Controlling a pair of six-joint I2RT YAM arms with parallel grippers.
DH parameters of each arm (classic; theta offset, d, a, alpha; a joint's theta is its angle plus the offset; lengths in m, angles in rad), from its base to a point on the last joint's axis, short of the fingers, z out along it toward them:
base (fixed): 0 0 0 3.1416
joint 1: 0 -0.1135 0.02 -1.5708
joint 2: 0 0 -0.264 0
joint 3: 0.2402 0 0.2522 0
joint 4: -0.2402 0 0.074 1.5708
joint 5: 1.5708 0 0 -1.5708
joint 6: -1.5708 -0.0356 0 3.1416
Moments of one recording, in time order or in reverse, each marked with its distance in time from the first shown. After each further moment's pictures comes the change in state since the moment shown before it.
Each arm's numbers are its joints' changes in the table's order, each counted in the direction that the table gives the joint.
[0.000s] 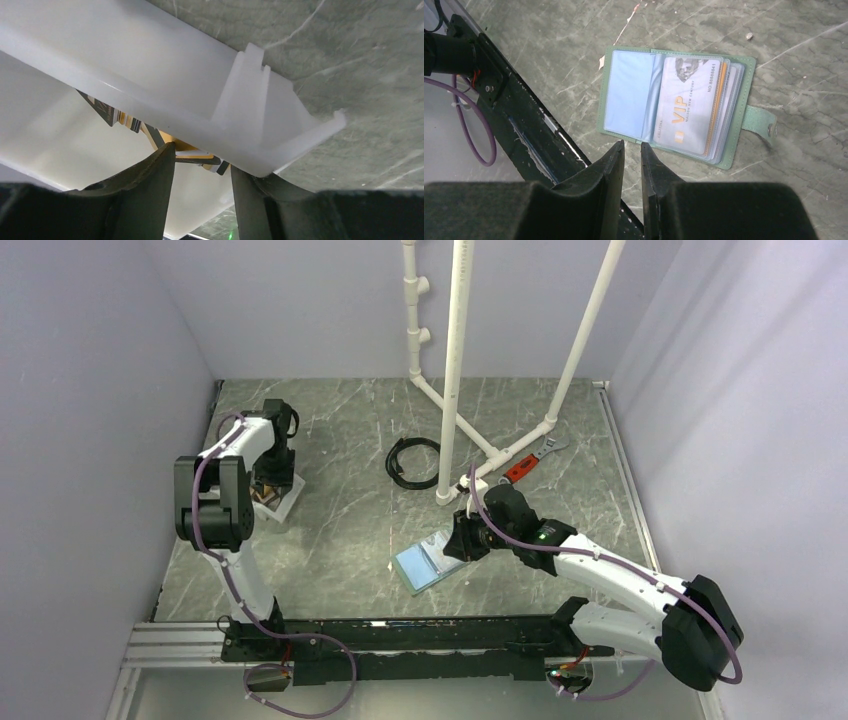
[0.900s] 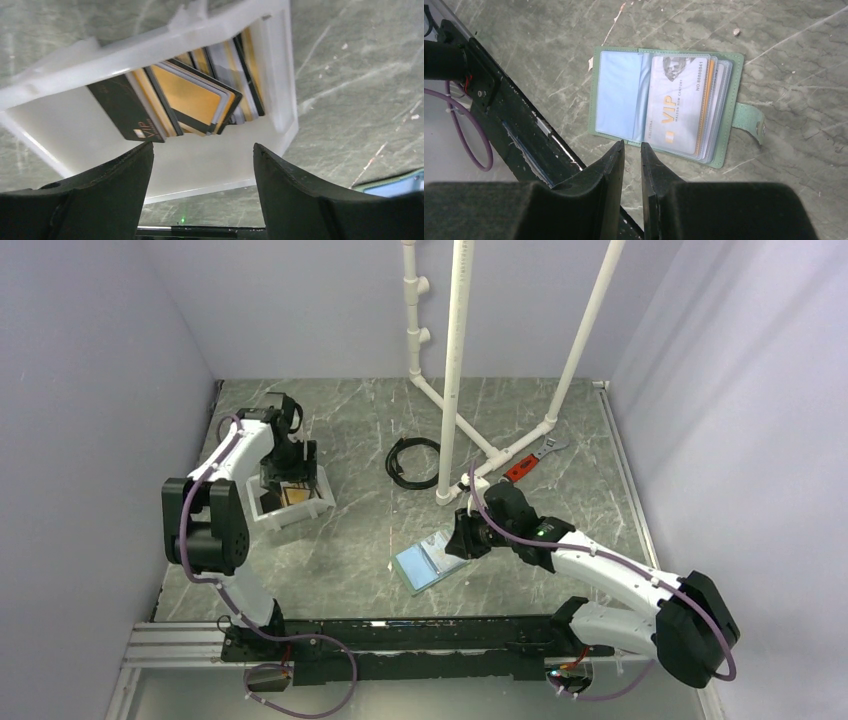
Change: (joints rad) left arm 0.060 0.164 -0.051 -0.043 0.282 0.104; right arm 0.029 -0.024 0.000 0.000 -0.002 -0.001
